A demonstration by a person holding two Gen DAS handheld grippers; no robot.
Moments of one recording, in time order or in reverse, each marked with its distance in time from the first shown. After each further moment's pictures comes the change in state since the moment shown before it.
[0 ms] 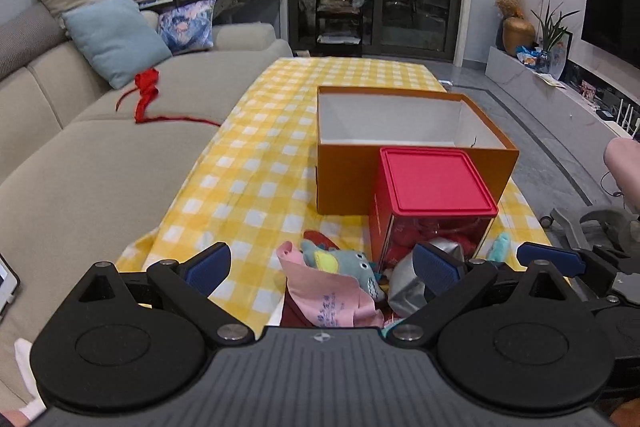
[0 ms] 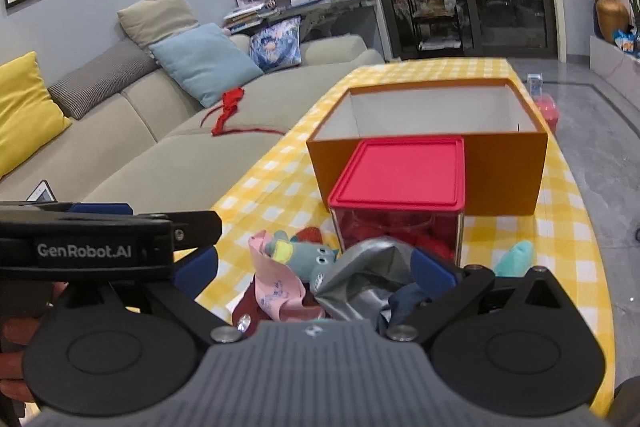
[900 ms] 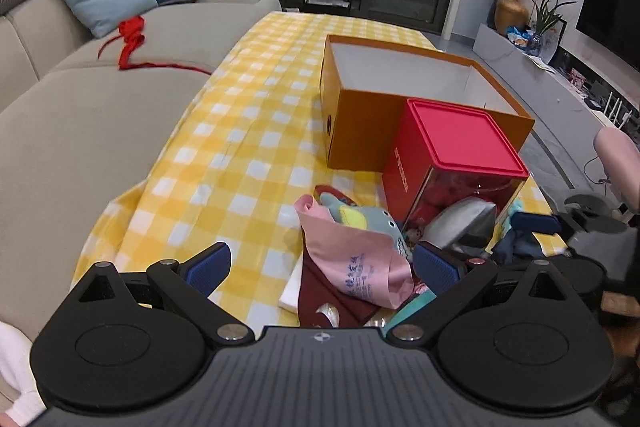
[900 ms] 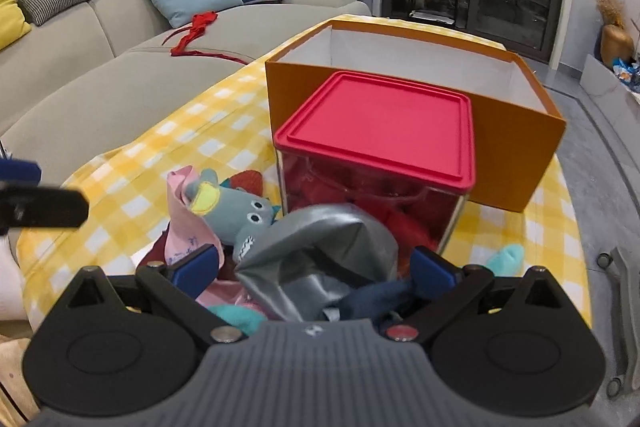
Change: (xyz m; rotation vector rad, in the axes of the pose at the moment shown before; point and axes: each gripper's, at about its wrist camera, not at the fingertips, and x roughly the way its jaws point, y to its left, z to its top) left arm 0.038 0.047 -0.022 -0.042 0.107 -0.098; right arm 0.083 -0.016 -0.007 -0.174 0.157 -0.140
